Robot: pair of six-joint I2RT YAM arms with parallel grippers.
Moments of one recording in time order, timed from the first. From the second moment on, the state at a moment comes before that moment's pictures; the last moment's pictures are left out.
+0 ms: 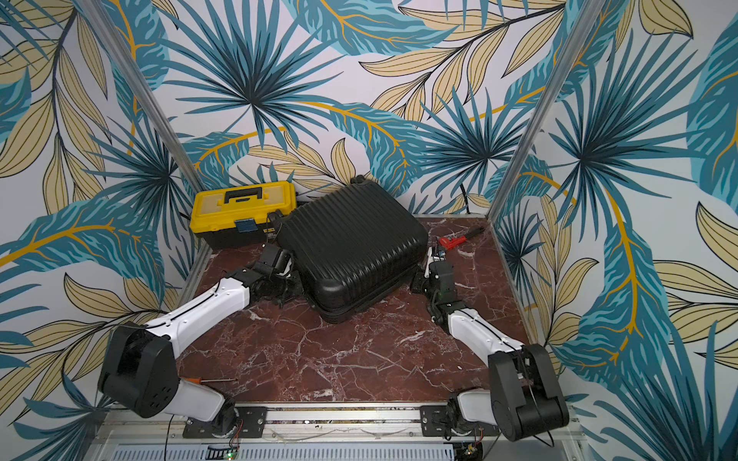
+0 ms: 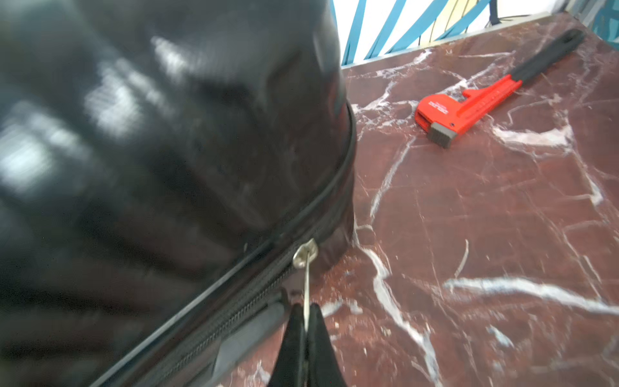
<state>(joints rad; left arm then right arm) -0.39 1.51 1.08 -0.63 0.13 -0.77 0.20 1.29 0.60 0.20 0.08 0.33</state>
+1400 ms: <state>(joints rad) -0.59 1.15 0.88 -0.63 0.06 -1.15 0.99 1.45 0.82 0.04 0.32 0.65</state>
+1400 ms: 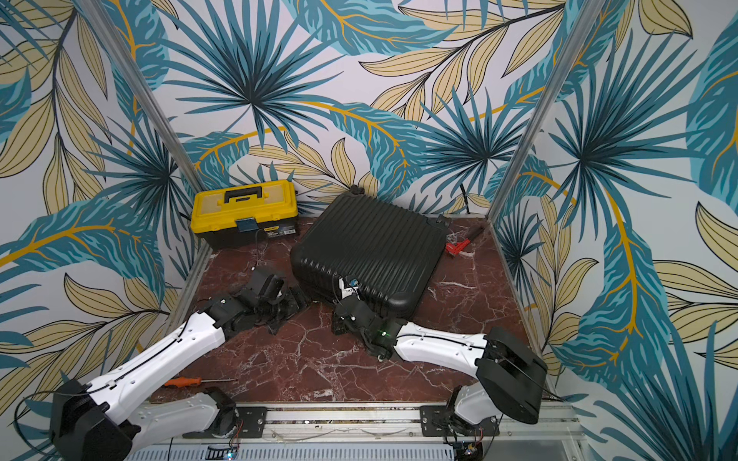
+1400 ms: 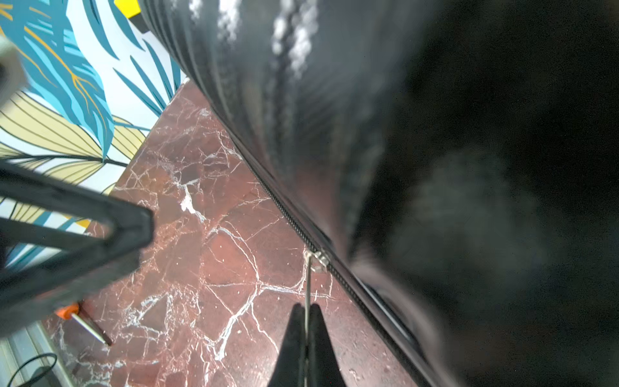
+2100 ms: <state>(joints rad) -0.62 1.47 0.74 -0.11 0.14 -1.39 0.99 1.37 0.72 0.11 0.34 0.72</state>
